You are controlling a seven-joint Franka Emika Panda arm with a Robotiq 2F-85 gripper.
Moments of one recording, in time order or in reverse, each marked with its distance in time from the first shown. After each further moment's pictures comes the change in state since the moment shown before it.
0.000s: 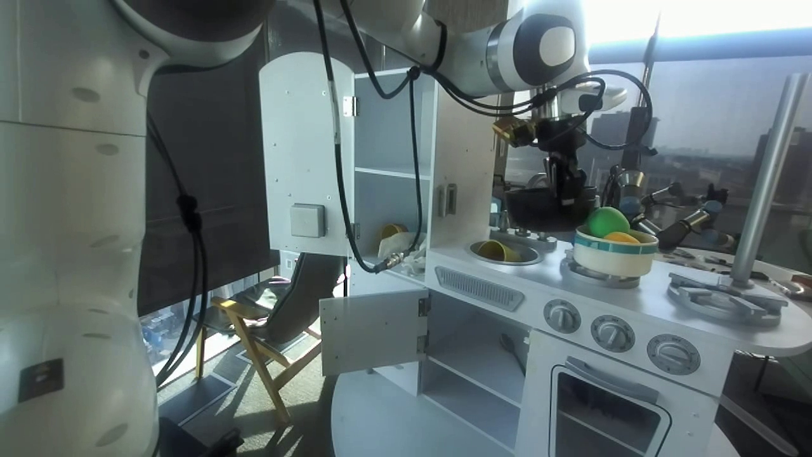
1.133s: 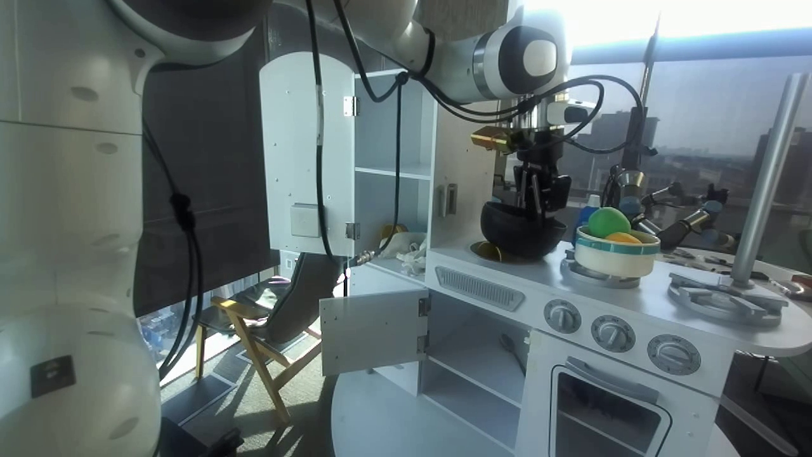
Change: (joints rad) arm 0.049 -0.013 -0.003 -0.042 0.000 -0.069 -0.221
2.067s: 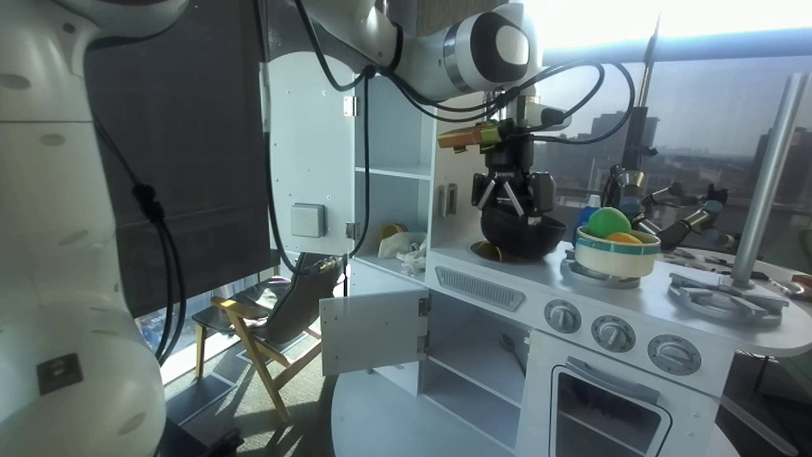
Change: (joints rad) arm 0.033 -0.150 0.015 -0.167 -0.134 -0.200 -0.238
